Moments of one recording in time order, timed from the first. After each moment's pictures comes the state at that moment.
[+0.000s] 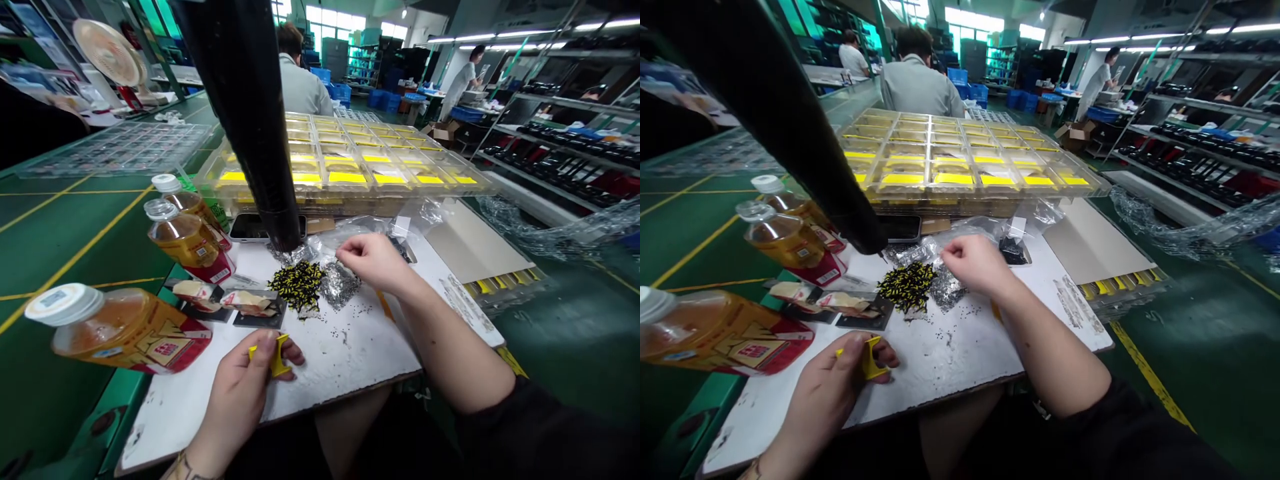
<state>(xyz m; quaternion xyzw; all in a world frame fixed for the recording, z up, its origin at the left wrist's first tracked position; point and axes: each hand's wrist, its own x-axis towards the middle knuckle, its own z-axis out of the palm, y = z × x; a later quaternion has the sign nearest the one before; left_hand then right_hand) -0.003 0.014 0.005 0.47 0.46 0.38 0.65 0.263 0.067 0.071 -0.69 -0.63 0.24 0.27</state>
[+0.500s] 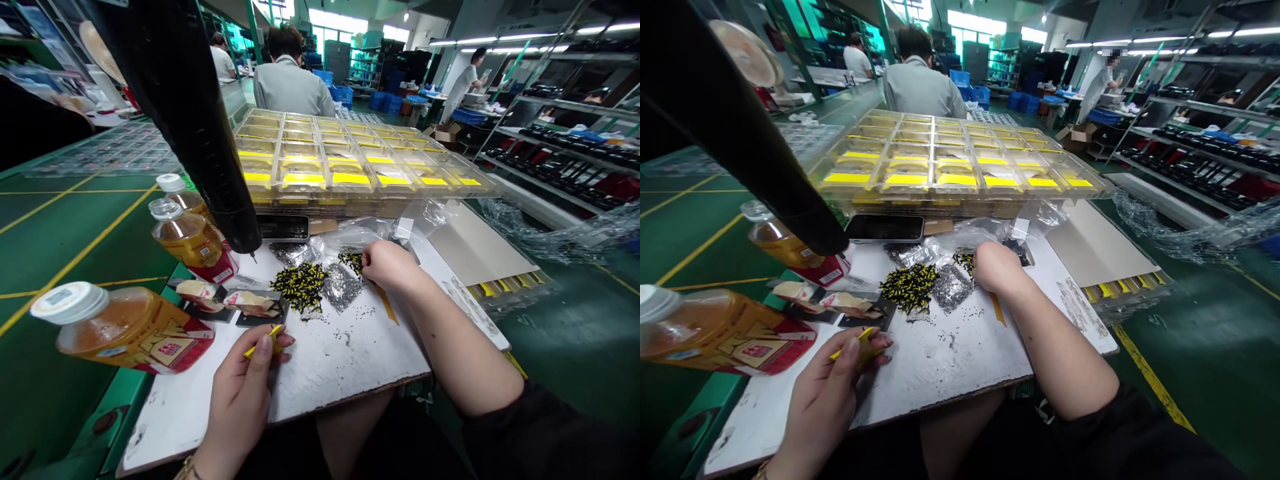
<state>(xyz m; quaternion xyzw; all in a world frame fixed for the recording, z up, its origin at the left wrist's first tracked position) 0.000 0.008 -0.002 0.49 0.49 0.49 0.54 0.293 0.080 0.052 -0.75 -0.60 0.21 0.18</state>
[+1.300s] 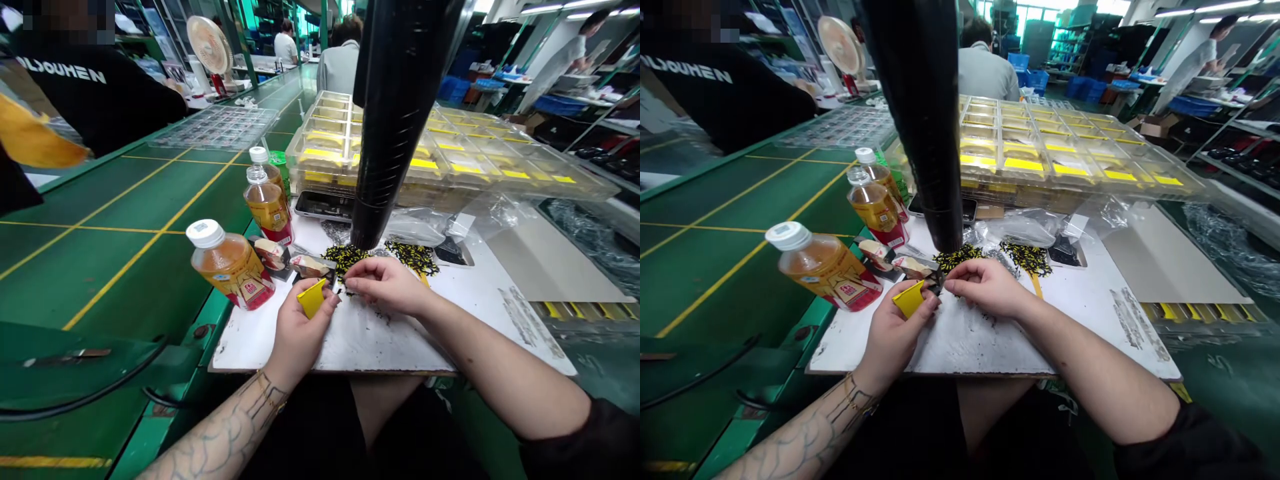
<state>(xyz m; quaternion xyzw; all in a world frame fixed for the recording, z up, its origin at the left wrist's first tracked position) 0.005 0.012 -0.003 0.53 0.46 0.50 0.51 0.202 0.043 0.033 -0.48 -0.56 0.59 0.32</state>
